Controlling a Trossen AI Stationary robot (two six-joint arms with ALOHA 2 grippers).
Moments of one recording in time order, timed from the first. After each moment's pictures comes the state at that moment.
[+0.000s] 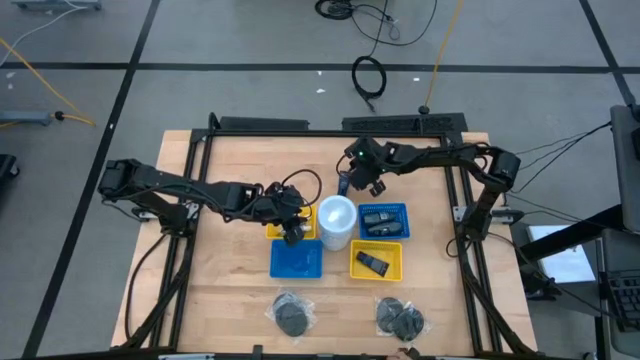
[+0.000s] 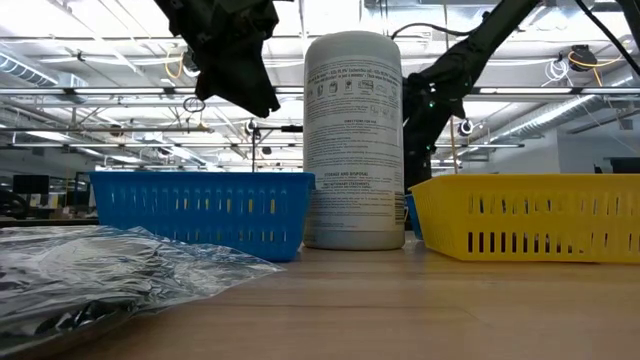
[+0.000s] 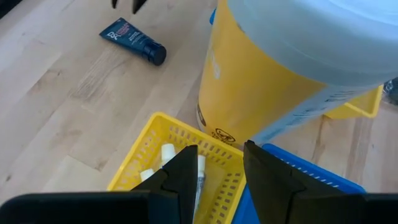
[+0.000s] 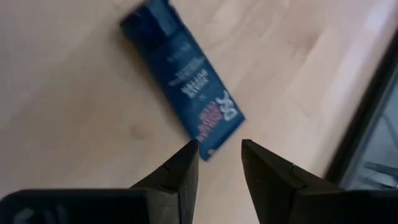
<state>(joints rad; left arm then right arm) -0.10 1.46 1.07 -0.46 -0.24 -0.48 -0.48 1.75 1.00 -0.20 -0.05 -1.20</state>
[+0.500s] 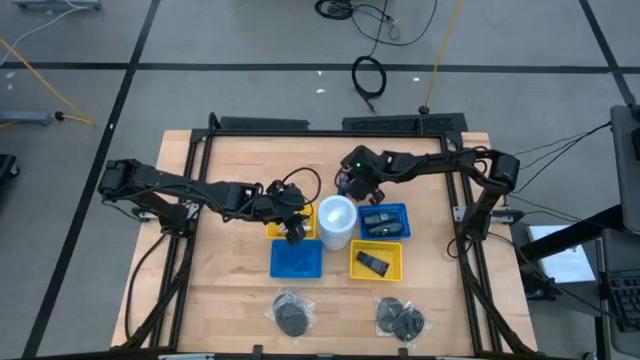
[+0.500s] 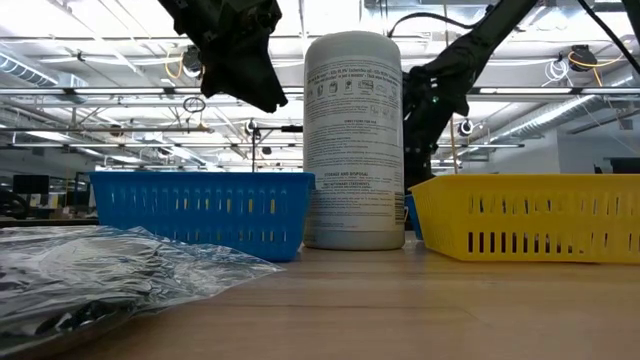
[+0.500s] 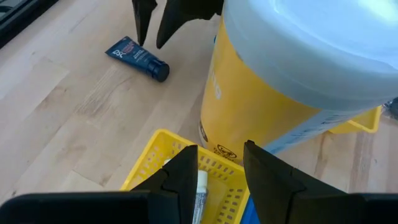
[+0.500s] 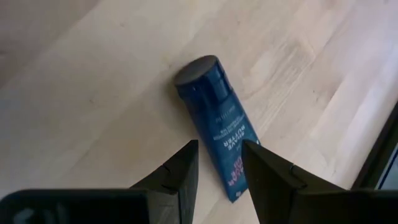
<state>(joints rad) -0.10 1.46 1.07 -0.41 -0.27 -0.45 -0.40 1.75 0.97 -0.19 -0.06 -1.20</state>
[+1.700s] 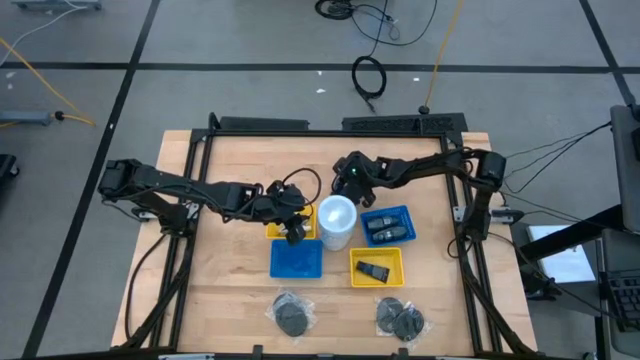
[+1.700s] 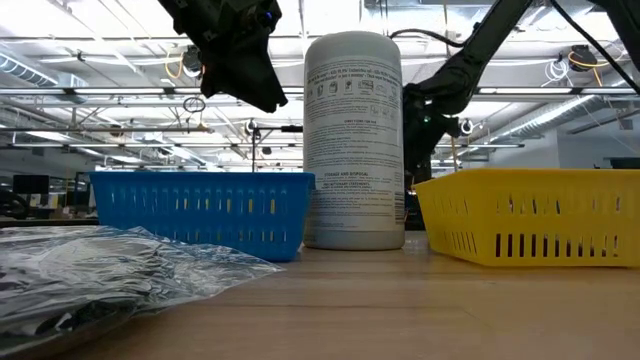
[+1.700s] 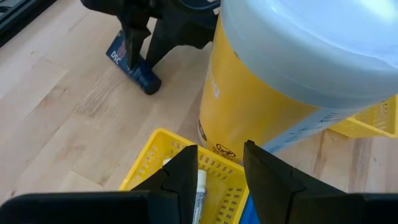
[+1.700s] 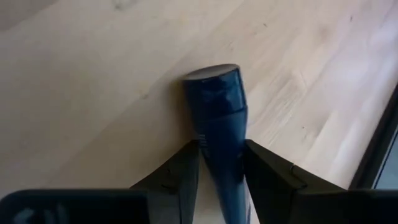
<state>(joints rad) -0.10 1.46 1.07 -0.41 -0.27 -0.45 -0.37 1.85 0.95 -0.01 -0.05 -1.29</state>
